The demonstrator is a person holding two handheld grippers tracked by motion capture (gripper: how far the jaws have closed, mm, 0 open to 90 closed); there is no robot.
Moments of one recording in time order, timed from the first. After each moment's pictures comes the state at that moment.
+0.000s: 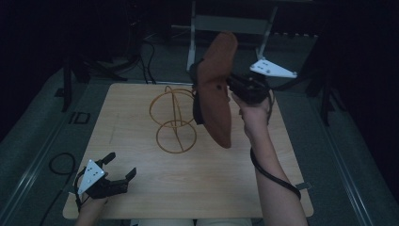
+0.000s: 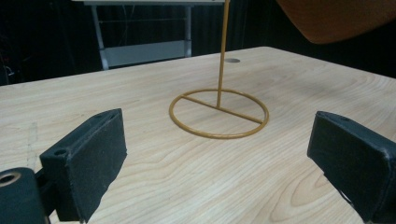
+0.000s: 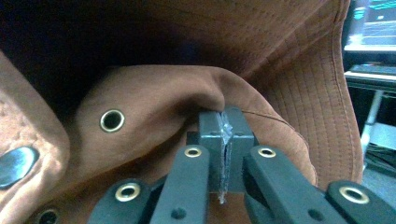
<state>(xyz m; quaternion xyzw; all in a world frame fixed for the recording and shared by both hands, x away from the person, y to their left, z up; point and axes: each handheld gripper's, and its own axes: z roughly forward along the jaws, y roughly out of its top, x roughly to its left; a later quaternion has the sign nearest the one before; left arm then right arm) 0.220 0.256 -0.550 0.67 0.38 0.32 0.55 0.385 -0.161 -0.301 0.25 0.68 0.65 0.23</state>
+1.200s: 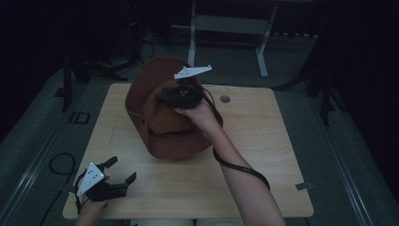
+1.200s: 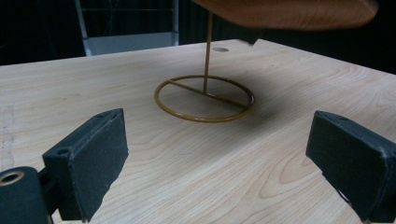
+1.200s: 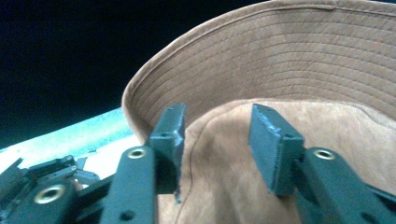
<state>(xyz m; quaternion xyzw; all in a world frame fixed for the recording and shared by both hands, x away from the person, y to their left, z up) 0.219 0.262 -0.565 0.67 0.38 0.29 0.56 0.425 -0.015 -0.357 0.20 0.82 0.54 0.07</state>
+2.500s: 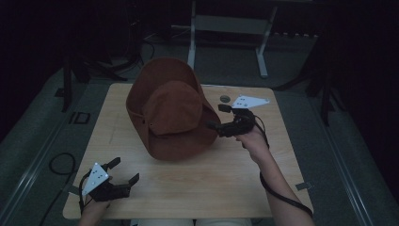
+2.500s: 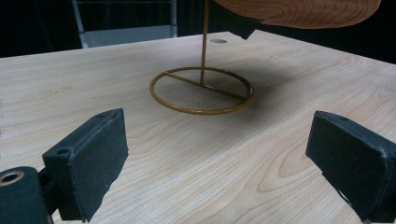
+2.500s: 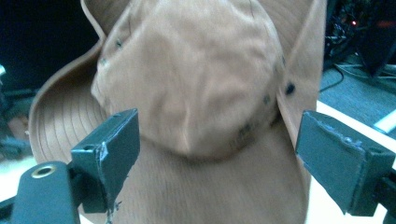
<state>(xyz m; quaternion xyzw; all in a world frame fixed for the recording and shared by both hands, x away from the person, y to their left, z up) 0.222 0.254 -0.571 0.68 0.38 0.29 0.55 0.387 -0.166 -0.410 0.23 0.80 0.54 0.14</state>
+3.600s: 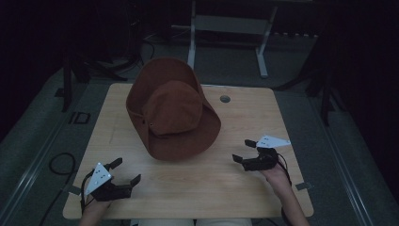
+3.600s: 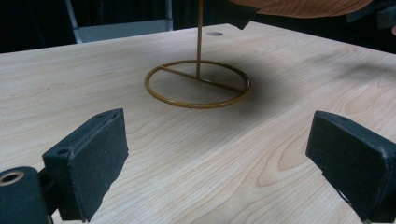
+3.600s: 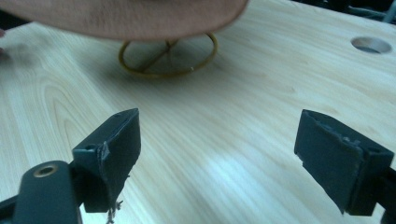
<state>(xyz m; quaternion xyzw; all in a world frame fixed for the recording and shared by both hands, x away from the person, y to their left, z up) 0.225 0.251 -0.574 0.70 0.37 0.28 0.54 0.344 -0.260 -0.520 0.29 0.81 0.49 0.15</state>
